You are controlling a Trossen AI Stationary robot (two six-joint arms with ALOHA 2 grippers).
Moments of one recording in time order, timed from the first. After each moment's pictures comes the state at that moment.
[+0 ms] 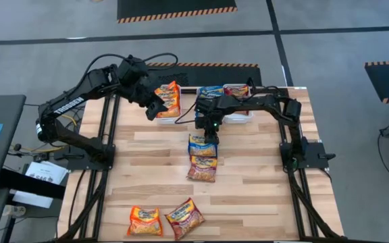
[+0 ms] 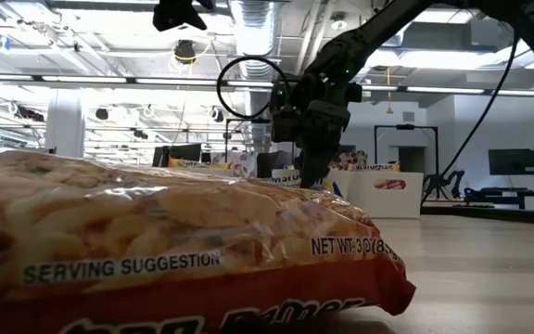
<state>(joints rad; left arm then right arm) 0.43 1.34 1.64 -1.03 0.19 -0.23 -0.36 2.04 1.45 -0.74 -0.50 -0.29</state>
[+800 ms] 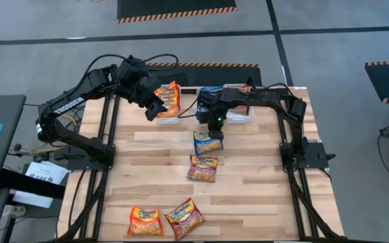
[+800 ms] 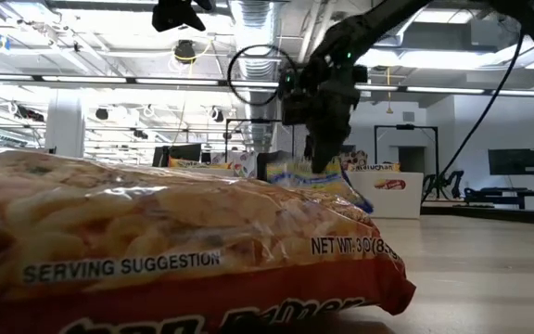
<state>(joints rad) 0.43 1.34 1.64 -1.04 0.19 -0.22 -0.40 1.98 1.51 -0.94 -0.47 -0.33</state>
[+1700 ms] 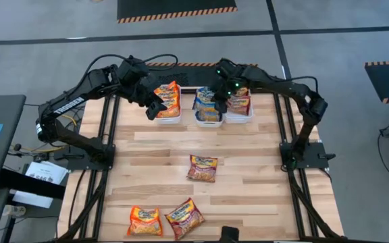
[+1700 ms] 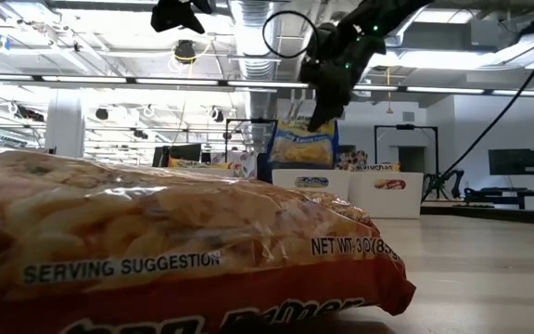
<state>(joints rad) 0.43 1.34 1.64 -1.04 0.15 -0.22 -0.59 1.78 1.56 -0.80 -0.28 -0.35</state>
